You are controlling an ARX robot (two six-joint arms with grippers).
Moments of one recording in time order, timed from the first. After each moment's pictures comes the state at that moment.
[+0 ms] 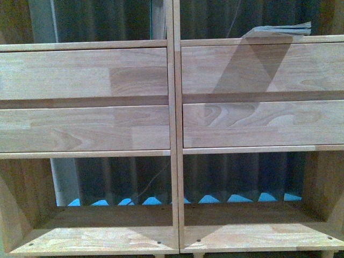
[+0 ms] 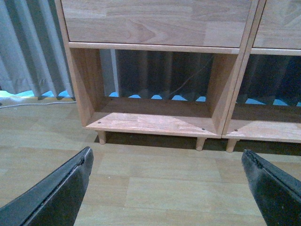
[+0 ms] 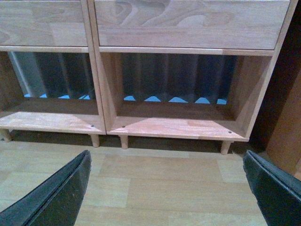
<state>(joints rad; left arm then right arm) 0.00 0.00 0.01 0.00 0.00 0.00 0.00 0.00 0.01 0.00 0.00 0.00</state>
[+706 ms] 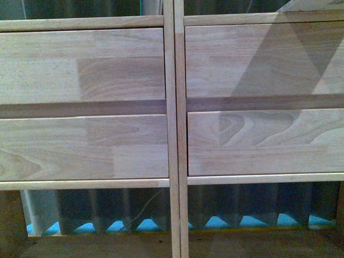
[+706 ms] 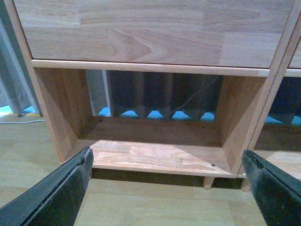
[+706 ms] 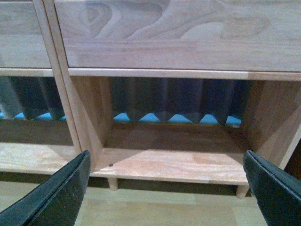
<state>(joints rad) 0.00 0.00 0.01 0.00 0.00 0.00 0.00 0.00 0.01 0.00 0.00 0.00</state>
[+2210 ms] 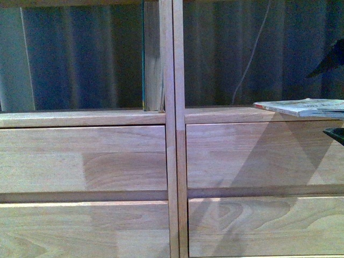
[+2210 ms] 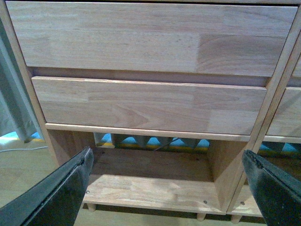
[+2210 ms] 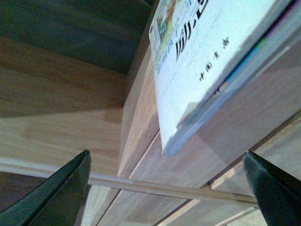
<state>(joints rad) 0.00 0.00 0.01 0.00 0.00 0.00 -0.03 1.43 0.95 0.47 -0.17 1.19</state>
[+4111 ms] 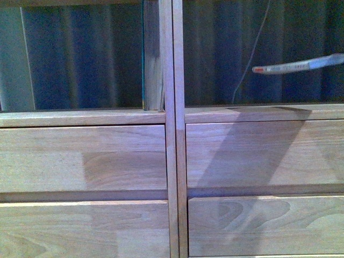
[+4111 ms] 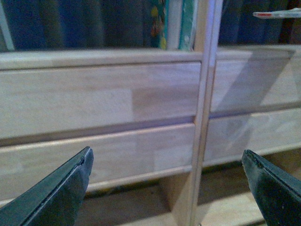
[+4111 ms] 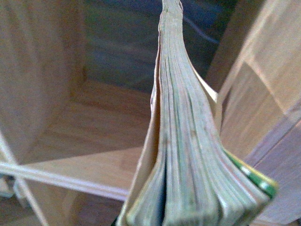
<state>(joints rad) 0.36 0.54 0.20 0.59 0.67 -0.11 -0.12 1.36 1.05 0.53 -0.26 1.40</state>
